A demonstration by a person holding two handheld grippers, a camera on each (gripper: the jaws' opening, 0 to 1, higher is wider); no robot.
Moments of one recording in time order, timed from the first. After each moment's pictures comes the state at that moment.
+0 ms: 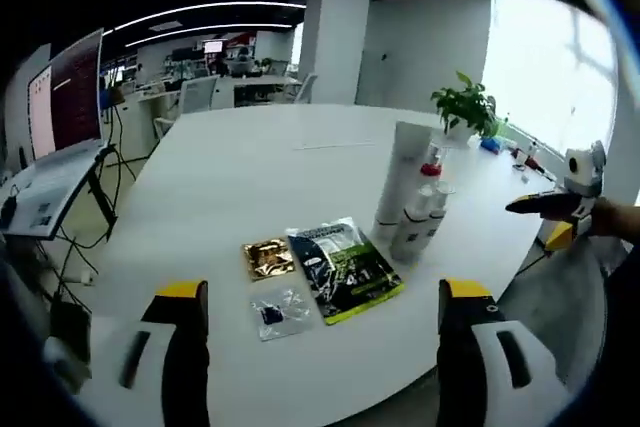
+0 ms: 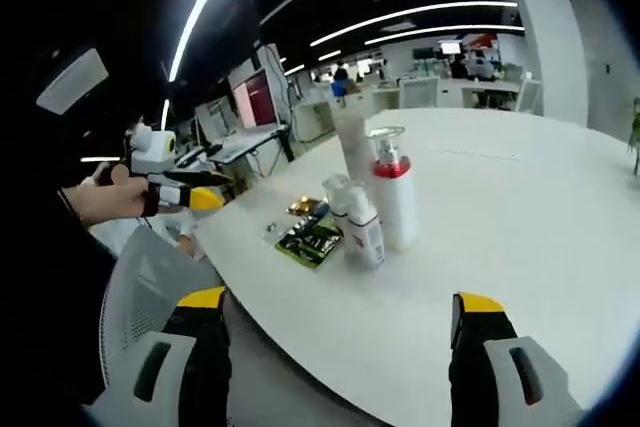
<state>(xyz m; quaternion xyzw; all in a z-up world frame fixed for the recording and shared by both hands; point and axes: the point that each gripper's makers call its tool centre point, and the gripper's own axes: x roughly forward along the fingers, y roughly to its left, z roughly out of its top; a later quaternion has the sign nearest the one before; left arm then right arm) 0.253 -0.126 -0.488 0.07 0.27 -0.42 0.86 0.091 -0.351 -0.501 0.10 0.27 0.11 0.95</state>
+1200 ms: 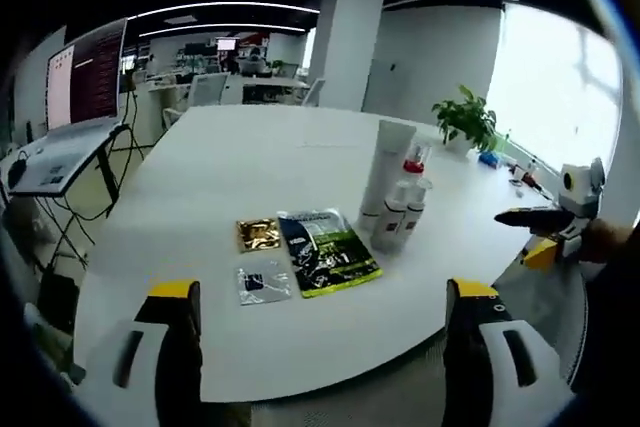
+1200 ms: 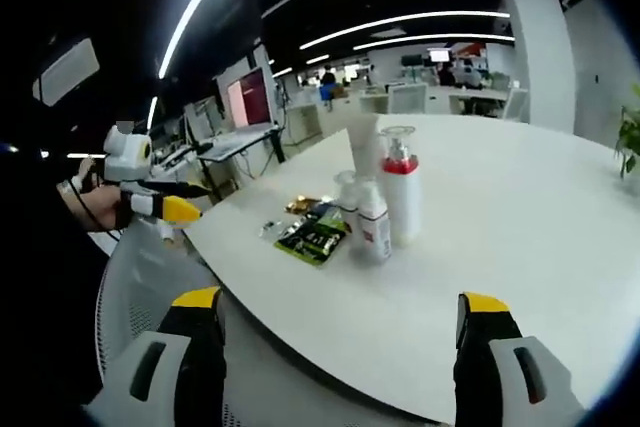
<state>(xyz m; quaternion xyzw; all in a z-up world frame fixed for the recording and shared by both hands) 0.221 -0.111 -0.493 0.02 0.29 -0.41 0.87 0.083 -0.327 -0.501 0.09 0.26 0.08 0.96</state>
